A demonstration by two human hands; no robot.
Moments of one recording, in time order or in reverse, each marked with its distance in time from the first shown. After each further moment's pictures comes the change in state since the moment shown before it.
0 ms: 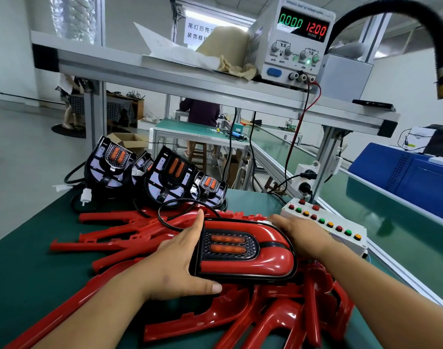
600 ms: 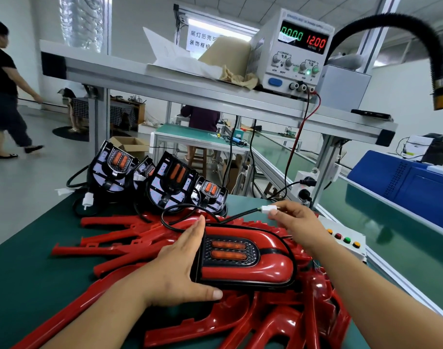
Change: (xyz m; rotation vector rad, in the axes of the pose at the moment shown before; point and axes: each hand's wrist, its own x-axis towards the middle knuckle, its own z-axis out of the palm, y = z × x) left_hand 0.000 0.001 0.002 0.011 -0.001 0.009; right_hand 0.000 -0.033 -0.032 1.087 0.302 0.295
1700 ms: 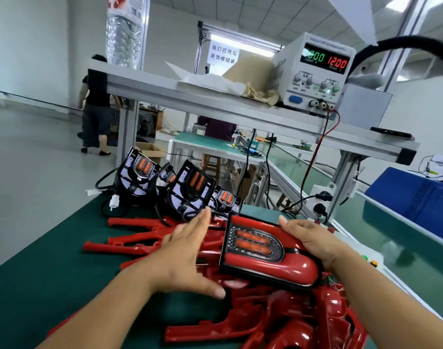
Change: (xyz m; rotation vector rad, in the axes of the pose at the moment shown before) left_hand -0.013 -0.009 -0.025 0.067 0.106 -0.027; right_hand -0.016 -0.037 0.004 0.180 -0.359 0.227
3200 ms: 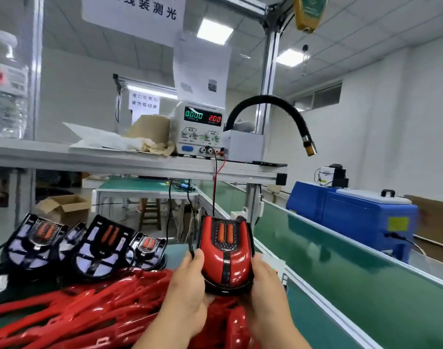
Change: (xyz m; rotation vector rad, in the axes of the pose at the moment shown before) left_hand 0.053 0.192 0.060 -1.496 0.257 -0.183; right_hand -0.093 0.012 0.006 0.729 0.750 -0.115
